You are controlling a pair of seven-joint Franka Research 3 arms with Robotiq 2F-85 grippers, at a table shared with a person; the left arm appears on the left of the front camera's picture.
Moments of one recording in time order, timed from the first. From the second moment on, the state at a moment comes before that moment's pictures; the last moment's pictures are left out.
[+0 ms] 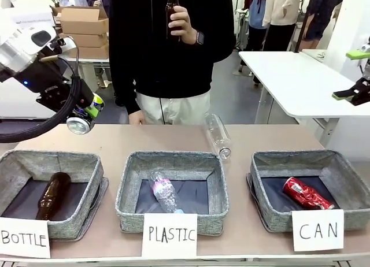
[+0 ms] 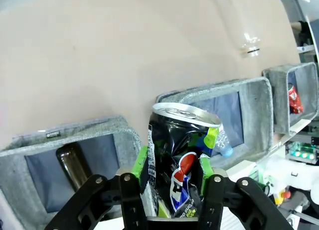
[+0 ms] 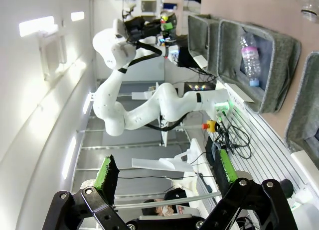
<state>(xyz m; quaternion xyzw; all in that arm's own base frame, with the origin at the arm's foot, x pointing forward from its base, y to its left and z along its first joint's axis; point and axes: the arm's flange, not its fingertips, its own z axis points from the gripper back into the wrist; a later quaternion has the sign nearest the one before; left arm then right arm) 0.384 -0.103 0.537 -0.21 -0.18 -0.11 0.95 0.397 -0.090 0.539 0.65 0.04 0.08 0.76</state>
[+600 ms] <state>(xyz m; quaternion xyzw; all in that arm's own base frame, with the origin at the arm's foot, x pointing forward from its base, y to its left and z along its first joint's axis) 0.262 -0.281 0.566 -0.27 -0.22 -0.30 0.89 0.396 -0.090 0.539 0.65 0.03 0.08 0.76</state>
